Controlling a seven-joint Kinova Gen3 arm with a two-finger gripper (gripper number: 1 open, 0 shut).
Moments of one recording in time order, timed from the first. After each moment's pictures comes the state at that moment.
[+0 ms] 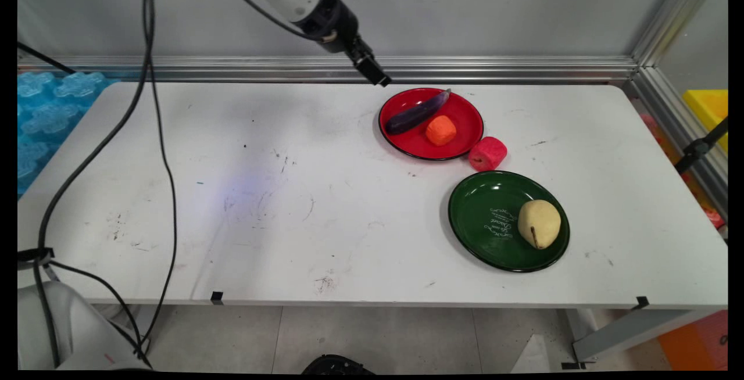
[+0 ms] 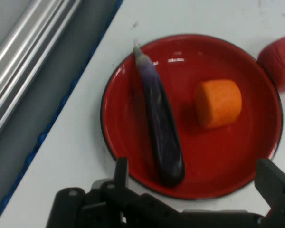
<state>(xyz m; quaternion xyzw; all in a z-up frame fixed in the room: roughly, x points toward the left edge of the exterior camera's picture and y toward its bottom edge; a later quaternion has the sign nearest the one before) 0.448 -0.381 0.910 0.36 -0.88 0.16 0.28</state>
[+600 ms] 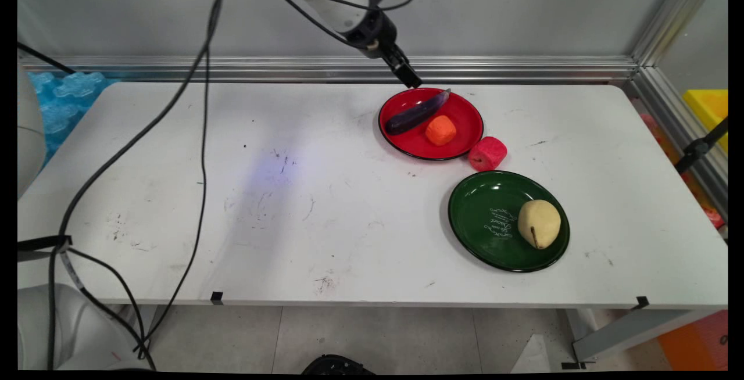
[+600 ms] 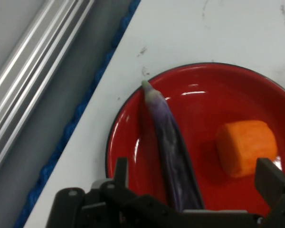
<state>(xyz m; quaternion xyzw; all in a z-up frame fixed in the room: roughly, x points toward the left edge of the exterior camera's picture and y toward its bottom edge) 0.399 -0.442 0.869 0.34 -0.88 0.18 0.28</state>
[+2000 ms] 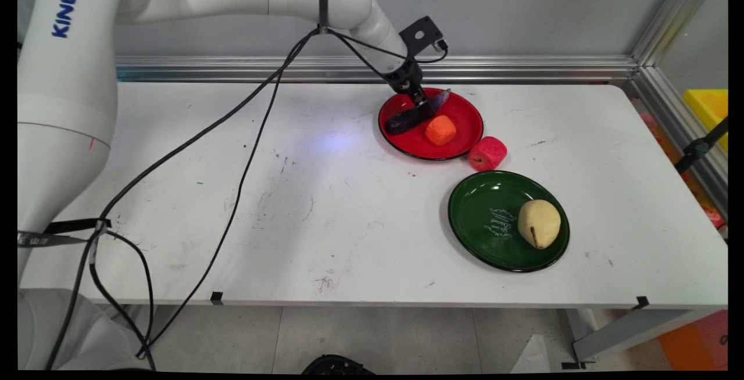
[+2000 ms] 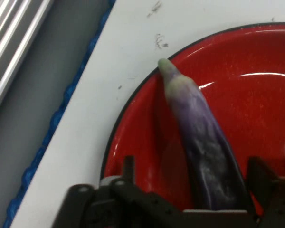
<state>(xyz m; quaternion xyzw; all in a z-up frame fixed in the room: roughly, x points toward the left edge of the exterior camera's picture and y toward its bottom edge) 0.357 -0.521 0.760 0.34 -0.90 0.17 0.23</state>
